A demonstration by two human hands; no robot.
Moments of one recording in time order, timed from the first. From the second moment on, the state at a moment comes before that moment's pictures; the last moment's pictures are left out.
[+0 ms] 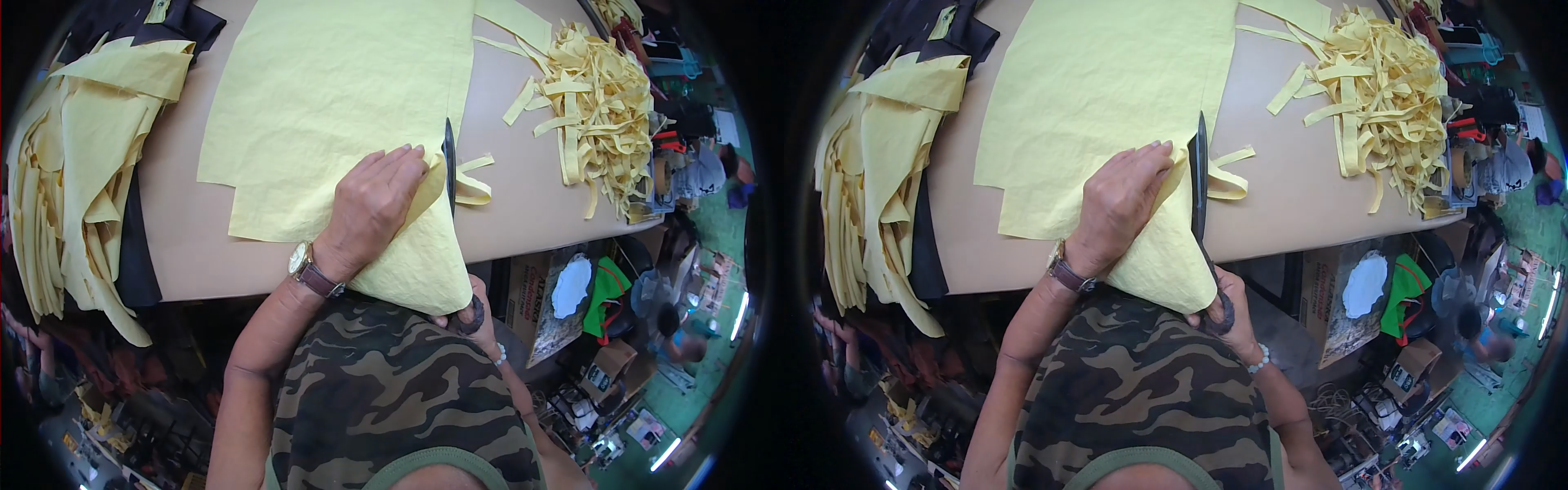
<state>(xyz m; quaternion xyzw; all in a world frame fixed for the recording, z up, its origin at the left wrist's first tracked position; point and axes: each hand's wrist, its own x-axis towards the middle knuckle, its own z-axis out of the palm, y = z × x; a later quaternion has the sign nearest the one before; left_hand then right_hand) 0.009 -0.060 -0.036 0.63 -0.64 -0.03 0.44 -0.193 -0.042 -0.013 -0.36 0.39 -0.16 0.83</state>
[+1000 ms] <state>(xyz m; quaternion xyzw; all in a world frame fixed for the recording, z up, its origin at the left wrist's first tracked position) 0.008 -0.056 -0.031 0.64 -0.60 -0.10 0.47 -0.188 -0.041 -0.016 -0.36 0.40 -0.20 0.82</state>
